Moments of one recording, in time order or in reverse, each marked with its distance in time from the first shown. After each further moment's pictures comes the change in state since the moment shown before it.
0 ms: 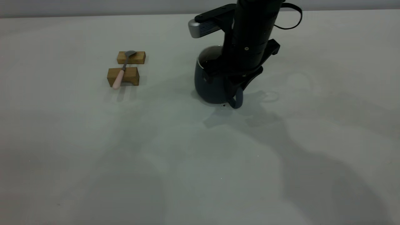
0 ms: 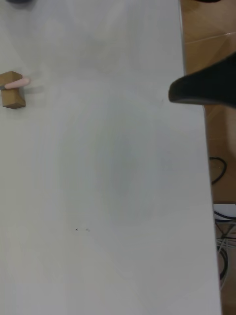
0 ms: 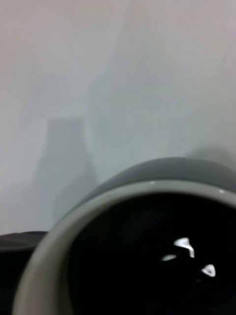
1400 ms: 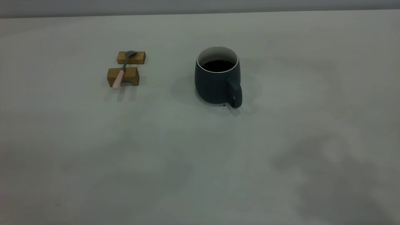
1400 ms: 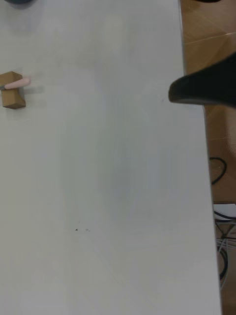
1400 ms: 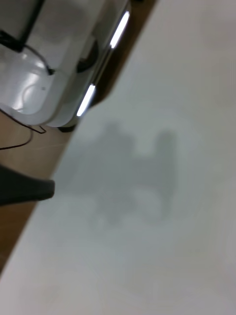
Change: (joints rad) left arm 0.000 0.000 0.000 -0.001 0.000 0.000; right arm 0.000 -1.197 0.435 -0.140 0.730 0.084
